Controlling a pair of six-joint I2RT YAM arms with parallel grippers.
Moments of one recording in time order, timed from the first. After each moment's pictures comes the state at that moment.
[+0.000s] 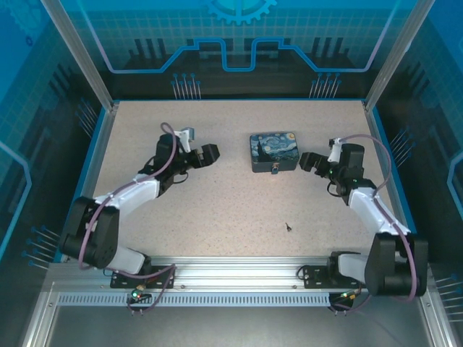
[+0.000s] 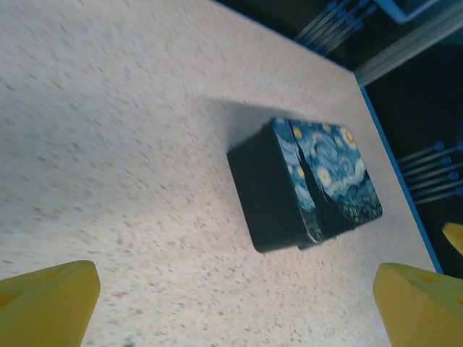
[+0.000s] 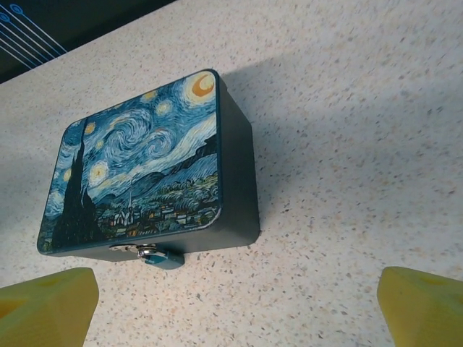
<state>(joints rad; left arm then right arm) -0.29 1.48 0.81 0.18 0.35 -0.61 -0.06 1.24 0.68 -0.11 -0.32 0.31</state>
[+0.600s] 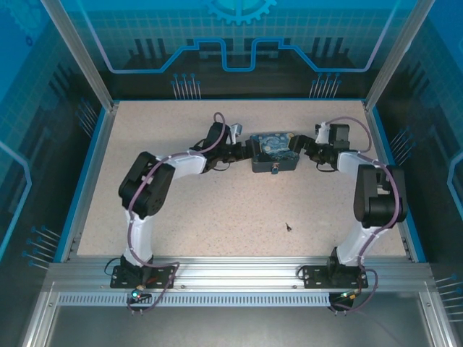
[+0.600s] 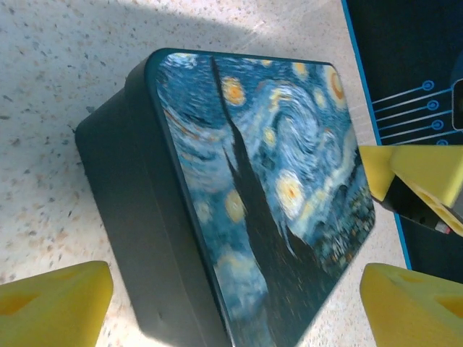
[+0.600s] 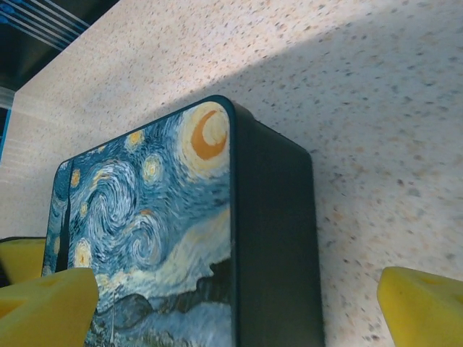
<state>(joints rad) -0.48 2.08 1.33 0.17 0.45 -0.74 -0.05 1.80 1.04 -0.02 -0.56 0.38</state>
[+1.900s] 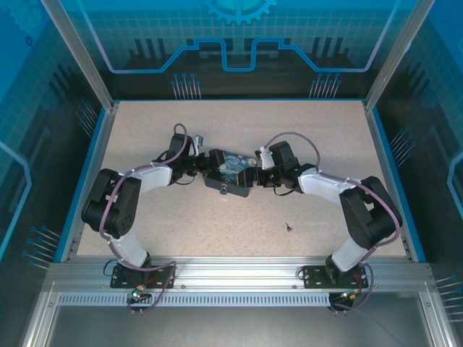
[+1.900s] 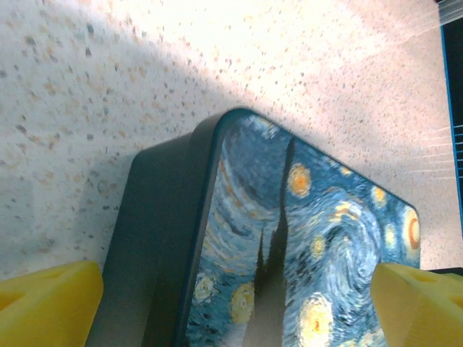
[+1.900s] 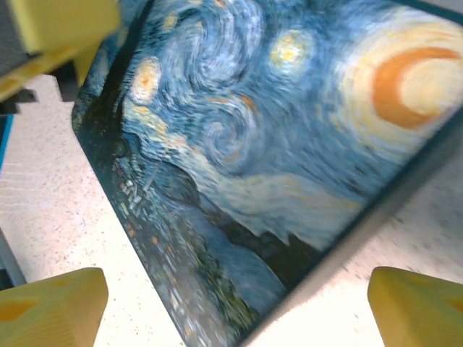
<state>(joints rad) -0.26 1.72 0.91 0.08 0.41 -0.64 0.49 1.61 0.90 -0.13 -0.44 0.44</state>
